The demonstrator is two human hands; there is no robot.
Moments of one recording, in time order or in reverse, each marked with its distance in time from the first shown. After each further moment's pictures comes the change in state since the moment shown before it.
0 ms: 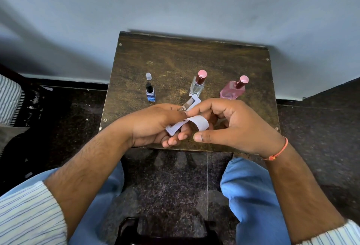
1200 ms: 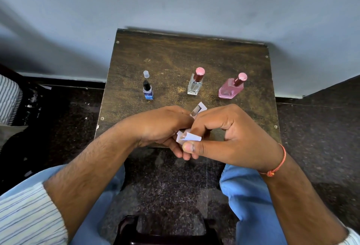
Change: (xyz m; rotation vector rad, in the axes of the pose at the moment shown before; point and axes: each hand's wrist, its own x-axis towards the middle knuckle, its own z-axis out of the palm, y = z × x) left_hand 0.001 0.017 0.026 0.240 0.054 -0.093; right_hand -0.012 -0.037 0.017 0.003 -0.069 -0.213
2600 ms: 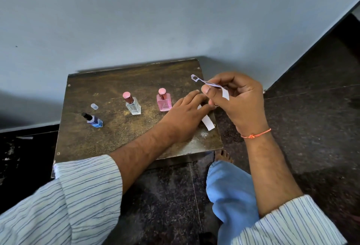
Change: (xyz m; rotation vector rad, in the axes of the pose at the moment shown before) left_hand 0.163 0.042 0.103 1.535 0.368 0.526; right_hand -0.091 0.048 -0.117 0.134 0.930 -0.104
